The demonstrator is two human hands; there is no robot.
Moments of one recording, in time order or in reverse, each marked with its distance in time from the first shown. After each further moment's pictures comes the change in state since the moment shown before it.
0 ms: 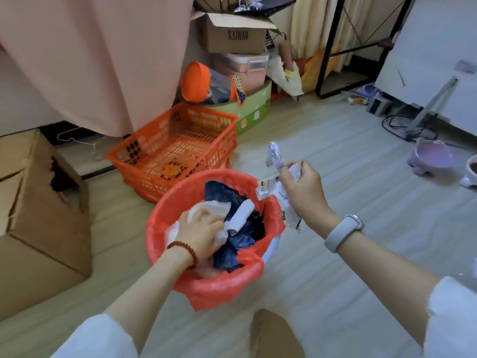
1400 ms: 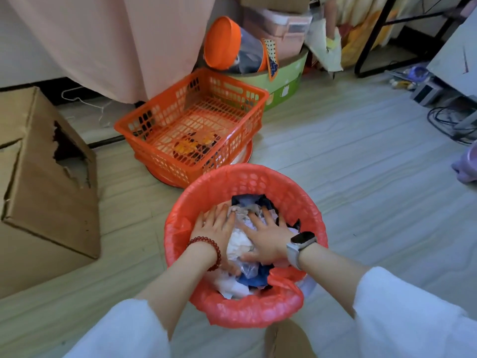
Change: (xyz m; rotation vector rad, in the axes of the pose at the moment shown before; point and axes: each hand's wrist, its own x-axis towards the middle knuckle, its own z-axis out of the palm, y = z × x) left_hand 0.026 -0.025 0.030 0.073 -0.397 -0.102; right_hand -0.006 0.094 0.115 -1.242 -1.165 -0.146
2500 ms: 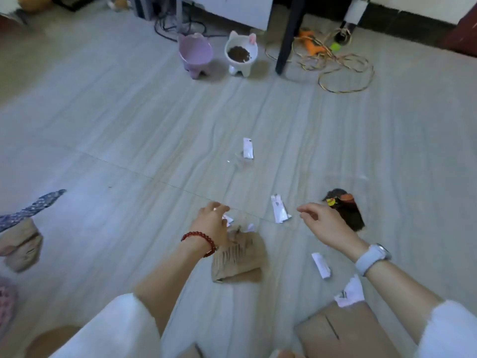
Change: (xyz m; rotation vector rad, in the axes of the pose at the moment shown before) left_hand -0.011 0.520 0.030 -0.358 -0.044 0.616; right_hand -0.457 0.279 0.327 1.064 0.595 1.062
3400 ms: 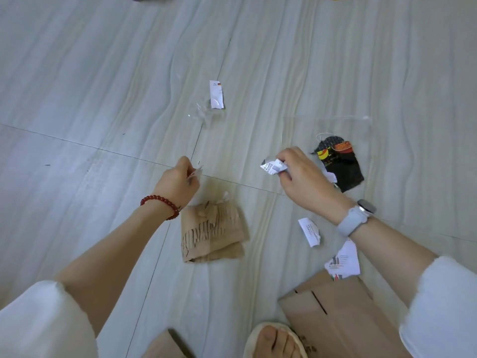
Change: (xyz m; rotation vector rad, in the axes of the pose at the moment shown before) left_hand 0.055 -0.001 0.021 -0.108 0.113 -0.026; right_hand 0.041 0.032 0.018 -0.056 0.085 -0.266
